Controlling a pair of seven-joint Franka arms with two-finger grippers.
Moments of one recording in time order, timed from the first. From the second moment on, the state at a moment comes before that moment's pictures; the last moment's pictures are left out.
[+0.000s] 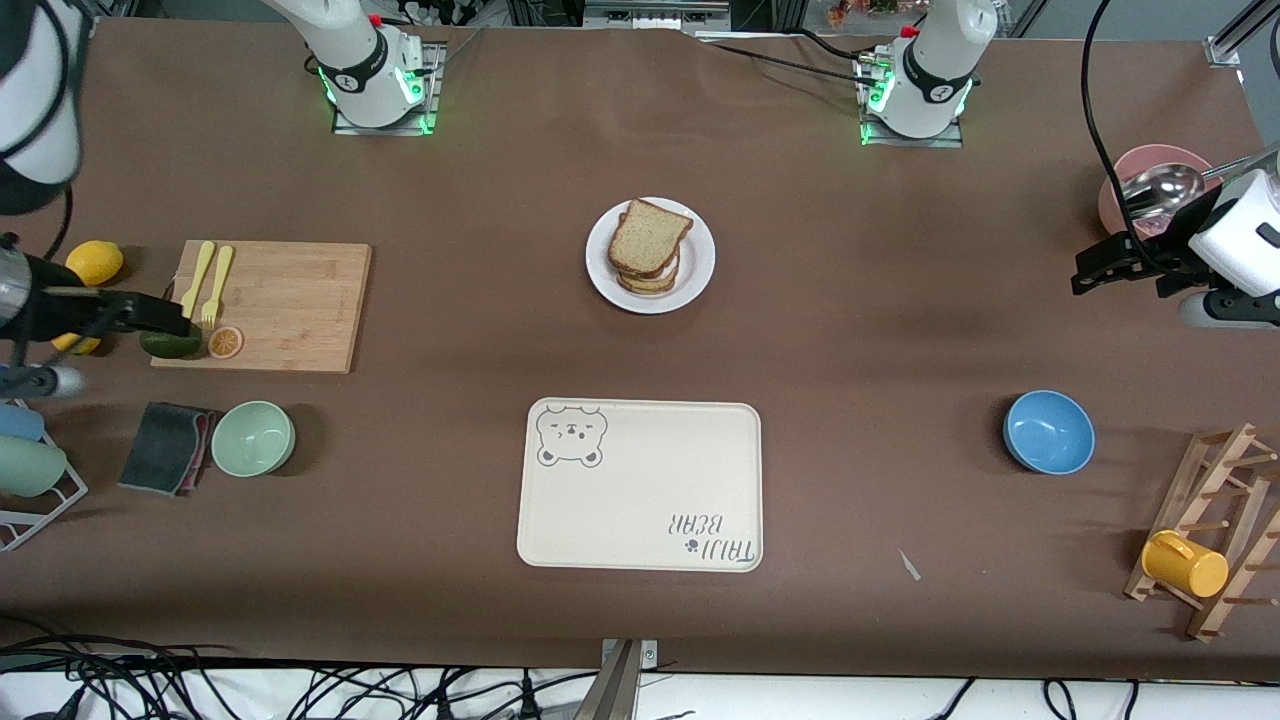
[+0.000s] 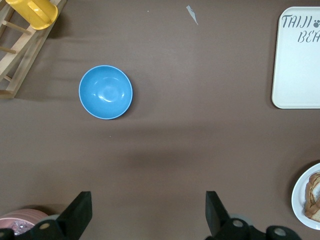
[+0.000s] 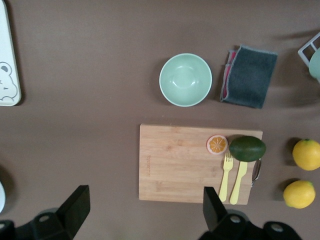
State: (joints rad) left arm -0.13 0.10 0.15 -1.56 -0.03 1.59 0.02; right arm 0.23 0.34 -0.36 -1.29 0.12 1.46 -0.12
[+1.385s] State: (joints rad) left arm -0.13 0.11 0.12 -1.84 -0.16 1.63 0.03; right arm -0.03 -0.05 -0.04 -1.68 -0.01 1.61 -0.11
